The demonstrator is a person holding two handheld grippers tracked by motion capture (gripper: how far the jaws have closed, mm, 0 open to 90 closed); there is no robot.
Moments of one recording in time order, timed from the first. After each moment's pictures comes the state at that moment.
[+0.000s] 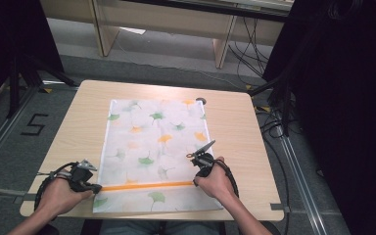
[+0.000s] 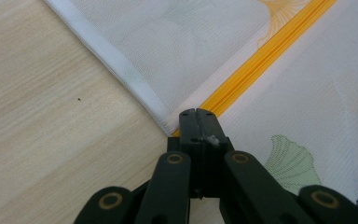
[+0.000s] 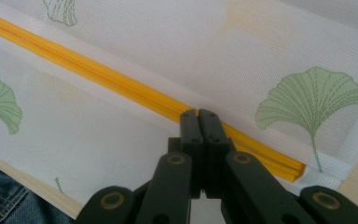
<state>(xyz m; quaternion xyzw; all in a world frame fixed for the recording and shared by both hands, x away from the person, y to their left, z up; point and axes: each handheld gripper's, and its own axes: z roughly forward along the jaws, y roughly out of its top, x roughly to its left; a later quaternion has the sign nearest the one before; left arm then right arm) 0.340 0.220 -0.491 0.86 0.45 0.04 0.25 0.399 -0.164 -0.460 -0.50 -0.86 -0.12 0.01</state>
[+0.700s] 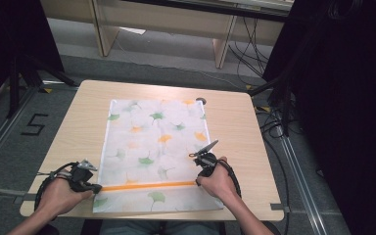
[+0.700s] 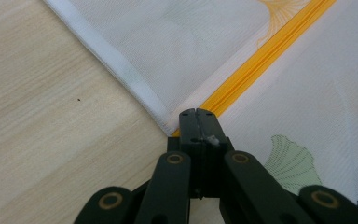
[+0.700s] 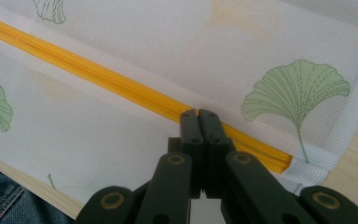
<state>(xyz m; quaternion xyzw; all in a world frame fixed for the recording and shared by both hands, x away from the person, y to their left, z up) 0.340 0.220 -0.491 0.86 0.45 0.05 0.25 0.399 -0.170 -0.458 -0.52 -0.85 -0.12 0.01</state>
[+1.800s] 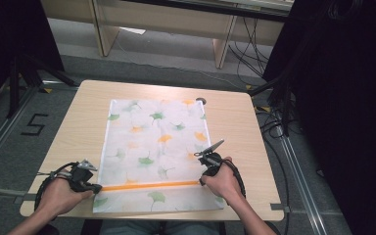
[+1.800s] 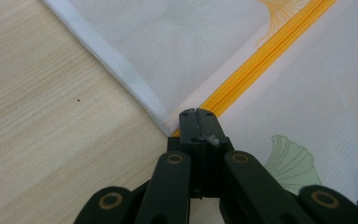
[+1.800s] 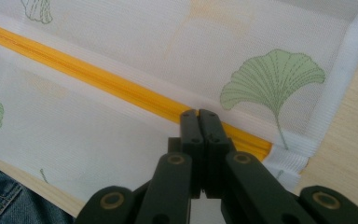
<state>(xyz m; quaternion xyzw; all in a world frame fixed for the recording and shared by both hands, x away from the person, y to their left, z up) 0.340 0.220 -0.492 0.86 0.45 0.05 0.25 0.399 -0.182 -0.456 -0.54 -0.83 -0.13 0.01</state>
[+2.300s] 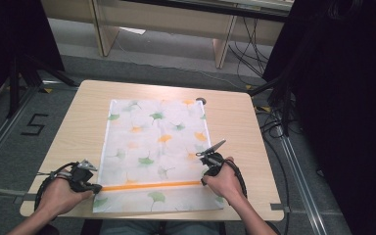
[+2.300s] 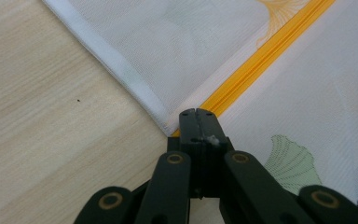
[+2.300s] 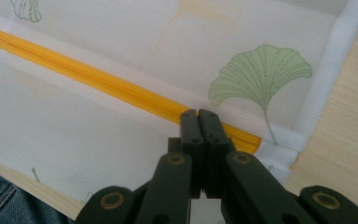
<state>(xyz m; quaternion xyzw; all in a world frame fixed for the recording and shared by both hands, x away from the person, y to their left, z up) 0.340 0.220 -0.492 0.86 0.45 0.05 0.25 0.399 -0.188 -0.456 -0.54 -0.83 -0.13 0.01</state>
